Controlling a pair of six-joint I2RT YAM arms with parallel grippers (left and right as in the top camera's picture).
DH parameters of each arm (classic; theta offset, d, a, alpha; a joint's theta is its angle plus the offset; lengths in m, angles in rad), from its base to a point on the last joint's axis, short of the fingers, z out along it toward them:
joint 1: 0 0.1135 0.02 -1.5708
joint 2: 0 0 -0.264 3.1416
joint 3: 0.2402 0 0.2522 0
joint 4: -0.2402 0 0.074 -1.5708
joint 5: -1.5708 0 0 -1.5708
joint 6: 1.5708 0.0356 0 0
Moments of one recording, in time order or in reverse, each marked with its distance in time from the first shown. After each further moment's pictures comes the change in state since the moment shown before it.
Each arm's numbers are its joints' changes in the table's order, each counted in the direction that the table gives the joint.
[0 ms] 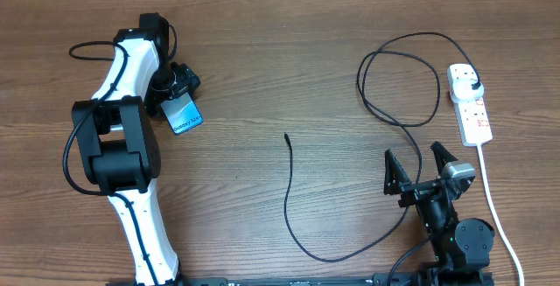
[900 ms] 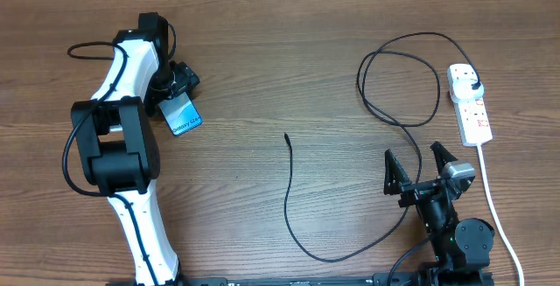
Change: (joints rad) left arm 0.001 -0.009 -0.023 0.047 0.017 -0.002; right arm 0.000 0.000 0.000 0.000 0.000 0.000
